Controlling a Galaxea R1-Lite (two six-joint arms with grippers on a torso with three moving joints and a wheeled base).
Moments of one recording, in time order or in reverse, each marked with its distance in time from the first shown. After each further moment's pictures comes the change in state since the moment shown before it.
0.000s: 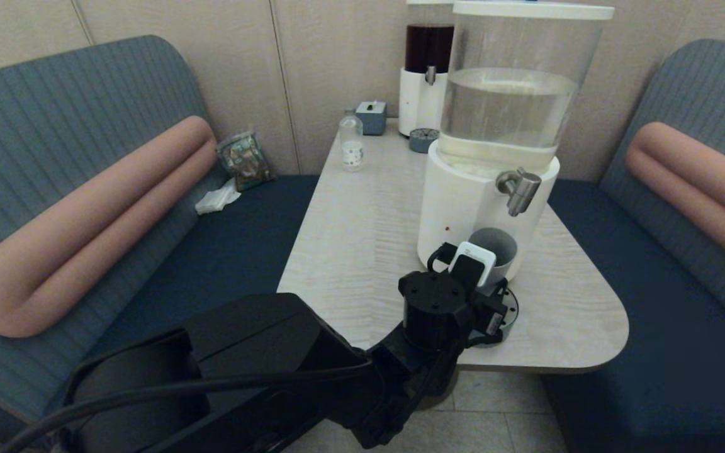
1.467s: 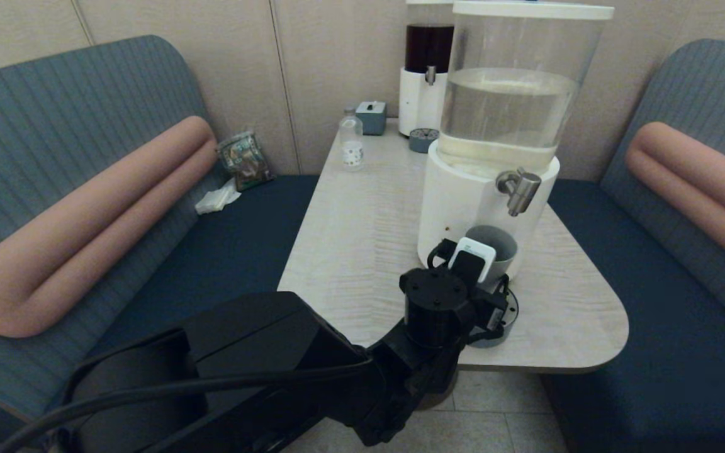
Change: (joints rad) left arm -0.002 -0.002 -0.016 0.005 0.025 0.000; right arm 0.000 0.000 0.000 0.000 0.000 0.000
